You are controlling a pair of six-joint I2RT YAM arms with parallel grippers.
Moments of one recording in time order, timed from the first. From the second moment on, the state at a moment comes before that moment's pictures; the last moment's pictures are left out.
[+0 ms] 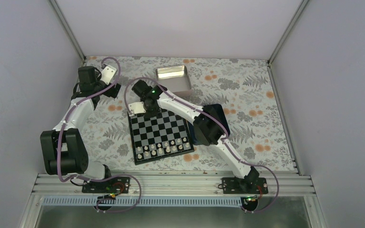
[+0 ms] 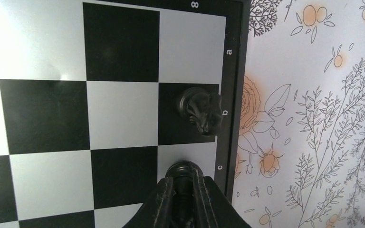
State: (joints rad) left arm 0.11 1.45 1.01 -0.15 0.22 0.52; right arm 0.93 2.52 2.33 -0.97 -0.01 -0.98
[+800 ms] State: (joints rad) left arm 0.11 1.45 1.01 -0.15 0.22 0.52; right arm 0.93 2.52 2.29 -0.91 -0.01 -0.97
